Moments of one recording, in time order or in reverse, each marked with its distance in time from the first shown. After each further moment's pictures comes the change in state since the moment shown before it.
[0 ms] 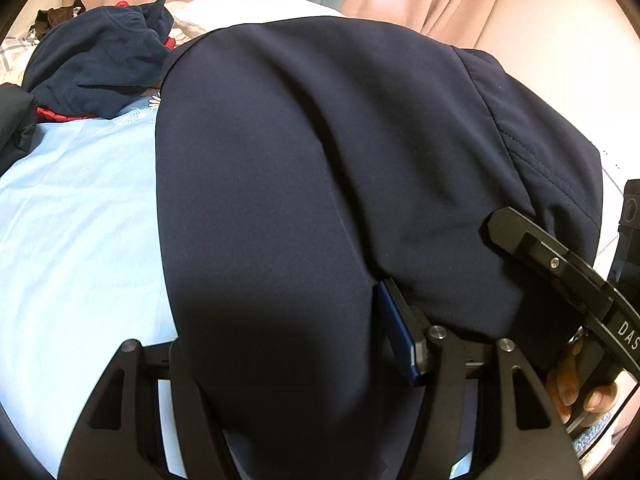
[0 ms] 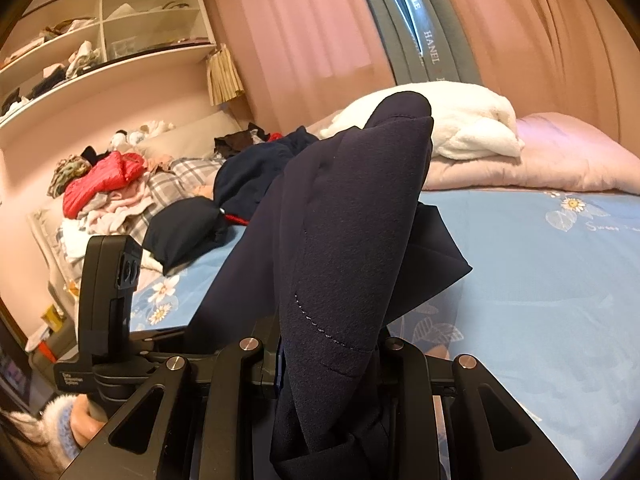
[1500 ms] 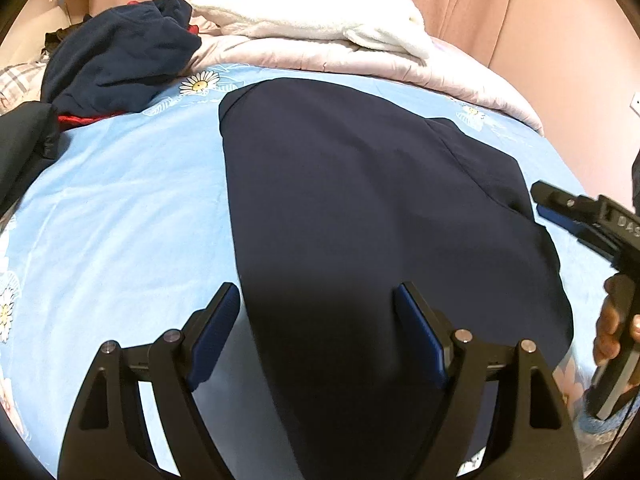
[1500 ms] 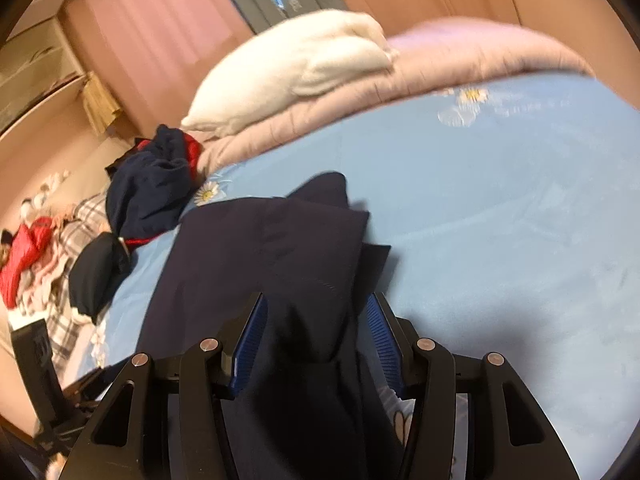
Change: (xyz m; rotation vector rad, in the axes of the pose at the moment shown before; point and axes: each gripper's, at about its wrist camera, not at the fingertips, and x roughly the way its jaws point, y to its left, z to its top) left arm -0.029 -0.052 -0.070 0.083 0.088 0.220; right arm -0.014 -0.077 -0.018 0.318 0.115 -0.218
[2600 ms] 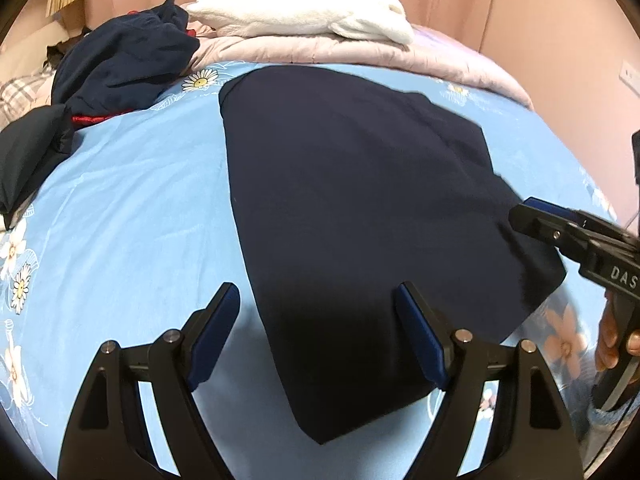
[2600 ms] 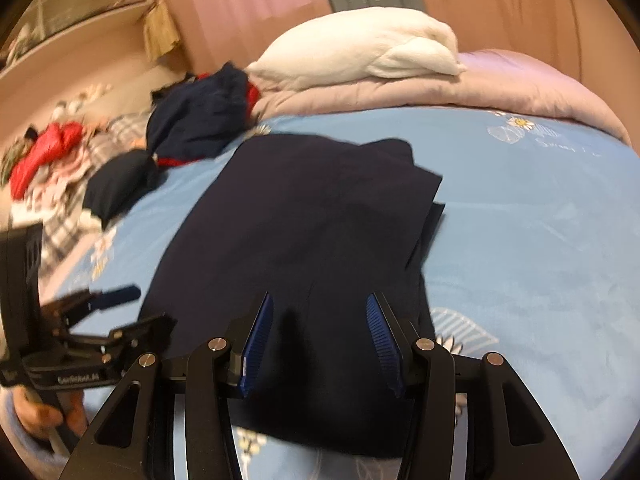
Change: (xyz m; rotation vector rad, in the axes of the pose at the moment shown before) left arm -0.008 0.007 -0.025 0.063 0.017 0.031; right arm 0.002 0.034 -0.048 -0.278 0.096 -0.011
